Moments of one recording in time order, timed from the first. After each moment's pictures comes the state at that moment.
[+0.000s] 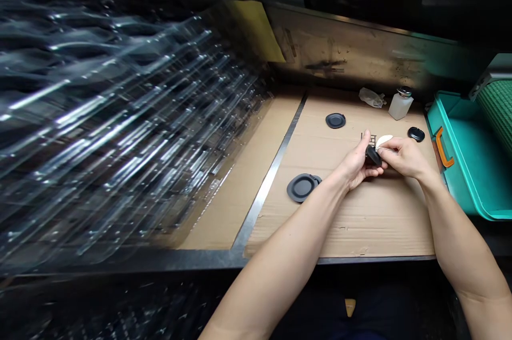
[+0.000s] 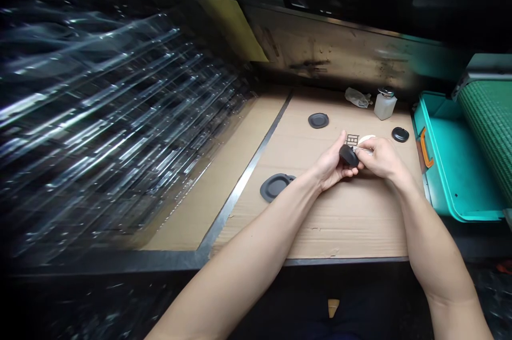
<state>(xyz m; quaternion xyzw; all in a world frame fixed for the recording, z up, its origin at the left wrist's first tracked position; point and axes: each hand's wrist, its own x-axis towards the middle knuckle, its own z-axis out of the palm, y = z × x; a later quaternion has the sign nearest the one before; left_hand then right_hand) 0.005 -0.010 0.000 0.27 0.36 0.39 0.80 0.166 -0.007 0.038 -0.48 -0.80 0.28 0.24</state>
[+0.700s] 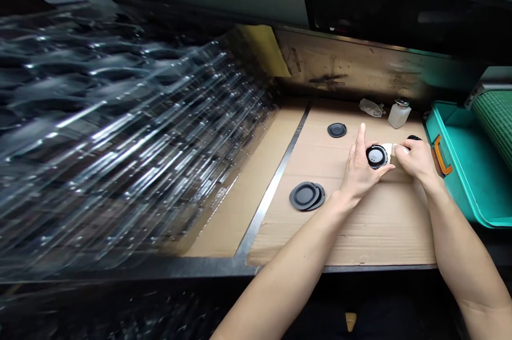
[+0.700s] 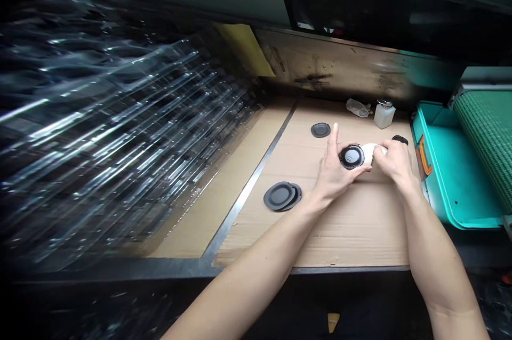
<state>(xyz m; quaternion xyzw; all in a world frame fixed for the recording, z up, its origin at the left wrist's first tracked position) 0.013 -0.038 0.020 0.38 0.42 0.58 0.58 0.194 0.012 0.027 -0.66 -0.71 0.09 0.24</state>
